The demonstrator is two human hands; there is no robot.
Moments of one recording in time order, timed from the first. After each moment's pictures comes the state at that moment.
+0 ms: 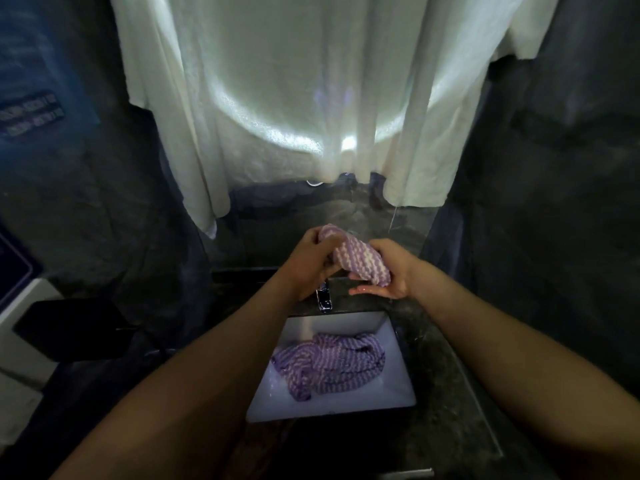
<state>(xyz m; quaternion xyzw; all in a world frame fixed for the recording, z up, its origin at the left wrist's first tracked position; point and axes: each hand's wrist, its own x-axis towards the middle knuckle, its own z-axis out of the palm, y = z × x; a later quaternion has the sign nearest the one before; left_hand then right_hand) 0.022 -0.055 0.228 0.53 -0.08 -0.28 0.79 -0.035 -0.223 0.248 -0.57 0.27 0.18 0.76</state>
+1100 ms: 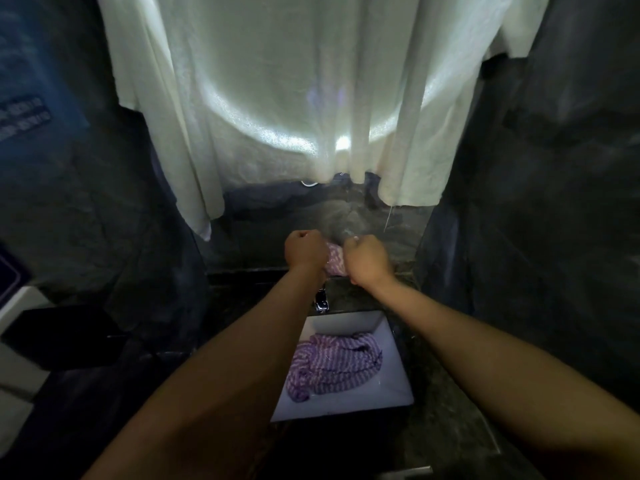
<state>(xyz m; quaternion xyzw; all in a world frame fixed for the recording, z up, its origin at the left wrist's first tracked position) 0.046 -0.085 0.222 0.62 0.15 -0.08 0.76 -0.023 -0.182 0.242 -0.89 0.20 -0.08 0.41</state>
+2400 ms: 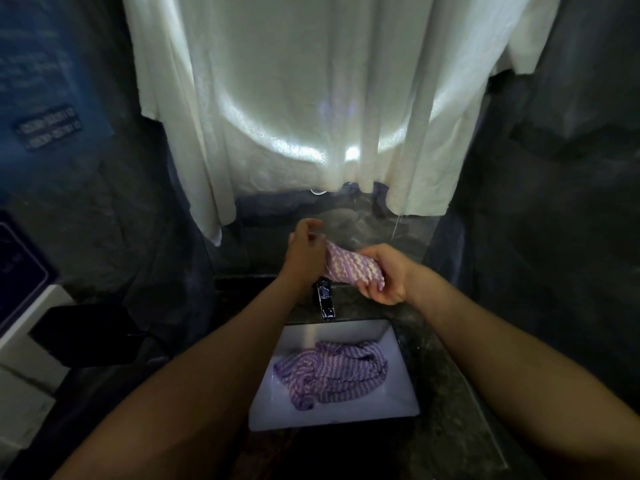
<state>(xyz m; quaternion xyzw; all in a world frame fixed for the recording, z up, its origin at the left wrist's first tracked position) 0.029 -0.041 0.244 0.79 -0.11 -0.02 0.60 -0.018 -0.213 0.250 -0.52 0.31 0.26 0.75</state>
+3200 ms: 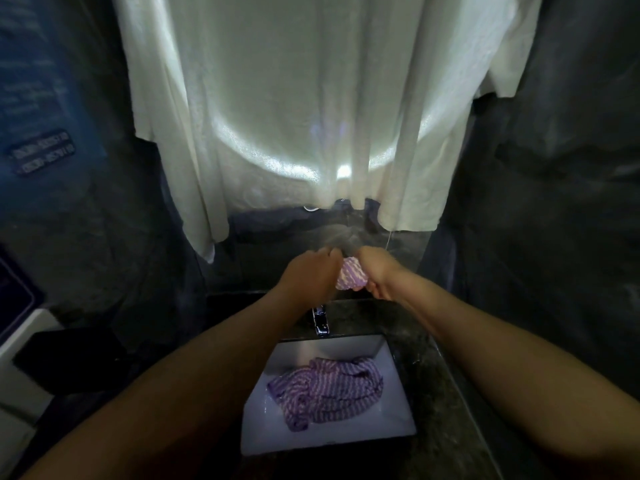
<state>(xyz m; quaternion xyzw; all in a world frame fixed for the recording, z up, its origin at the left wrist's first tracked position) 0.033 -0.051 0.254 0.90 -0.40 0.14 0.09 -0.020 -0.196 0.288 -0.77 0.29 0.04 0.56</state>
